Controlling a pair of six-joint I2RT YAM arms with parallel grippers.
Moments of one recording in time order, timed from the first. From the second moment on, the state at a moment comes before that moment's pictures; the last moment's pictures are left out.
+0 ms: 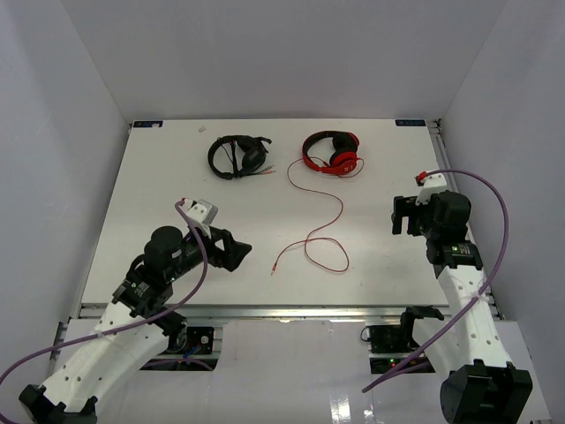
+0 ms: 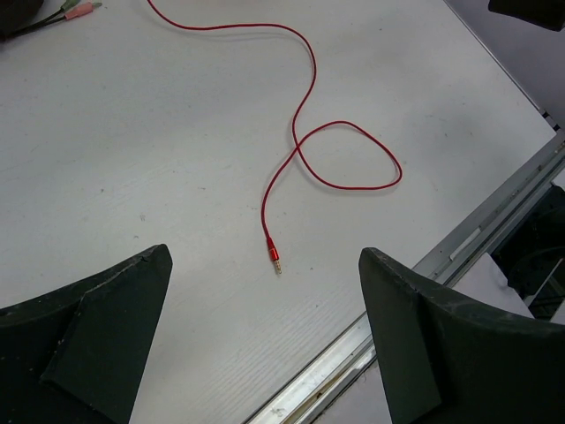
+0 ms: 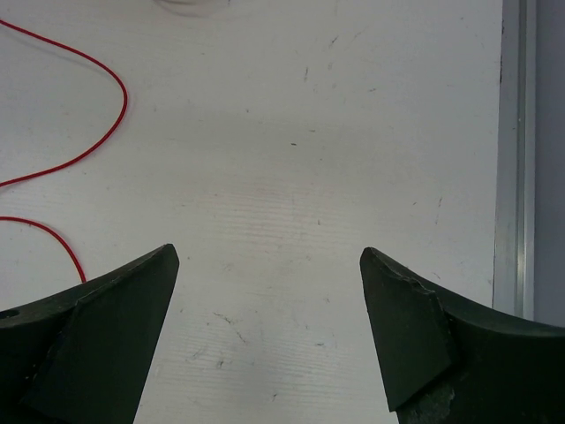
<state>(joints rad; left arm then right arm) -0.56 0.53 0.57 -0.32 0.20 -0.25 -0.03 0.80 0.65 -0.37 -0.13 -0.13</state>
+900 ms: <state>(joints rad) -0.55 1.71 1.43 -0.28 0.29 -0.33 -0.05 0.71 0.52 -0.32 -0.50 -0.39</state>
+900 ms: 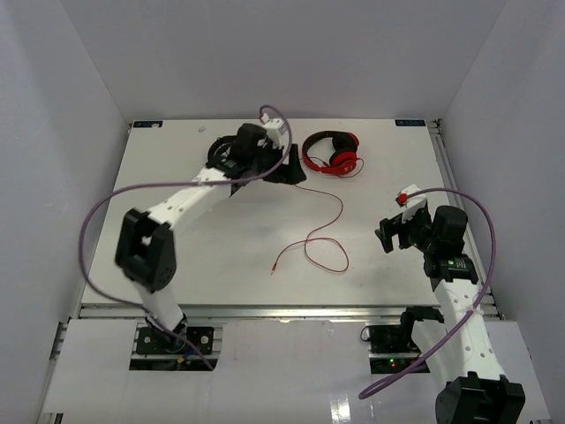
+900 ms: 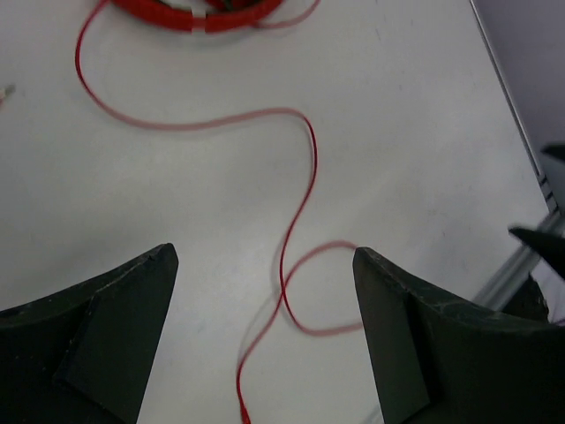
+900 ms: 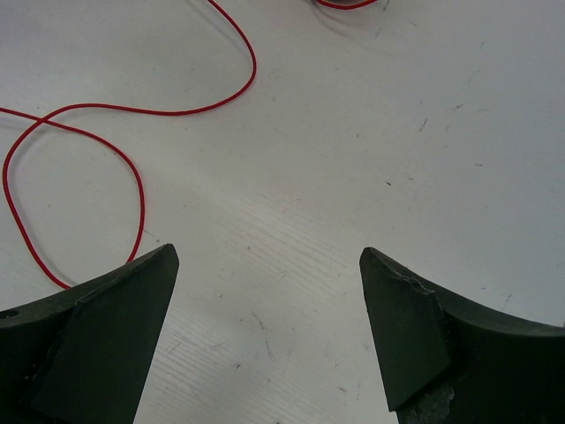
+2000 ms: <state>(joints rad) -0.55 2.77 2.40 0.02 -0.05 -0.27 -0.06 0.66 0.51 -0.32 -0.62 -0.45</state>
